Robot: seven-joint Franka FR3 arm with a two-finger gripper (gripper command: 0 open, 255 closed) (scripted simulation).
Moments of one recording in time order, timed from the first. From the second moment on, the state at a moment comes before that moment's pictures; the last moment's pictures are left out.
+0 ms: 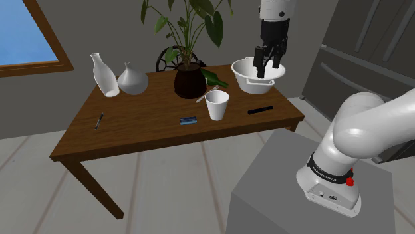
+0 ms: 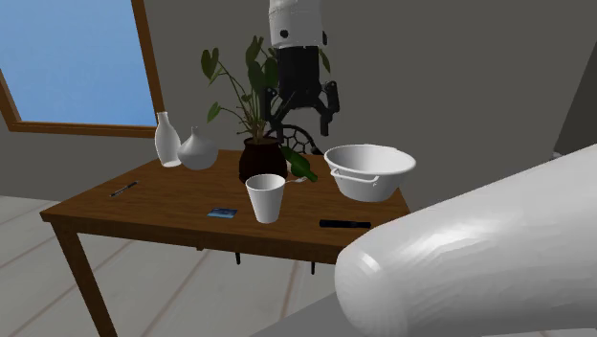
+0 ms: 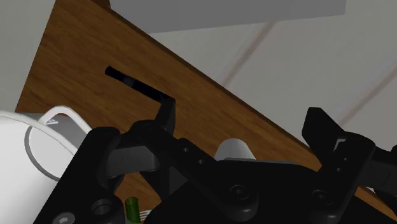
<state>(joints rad) -0.02 -0.79 0.05 -2.40 -0.01 1.55 0.16</state>
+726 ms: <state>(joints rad) -0.01 -0.52 0.13 -2.41 -0.06 1.85 0.22</state>
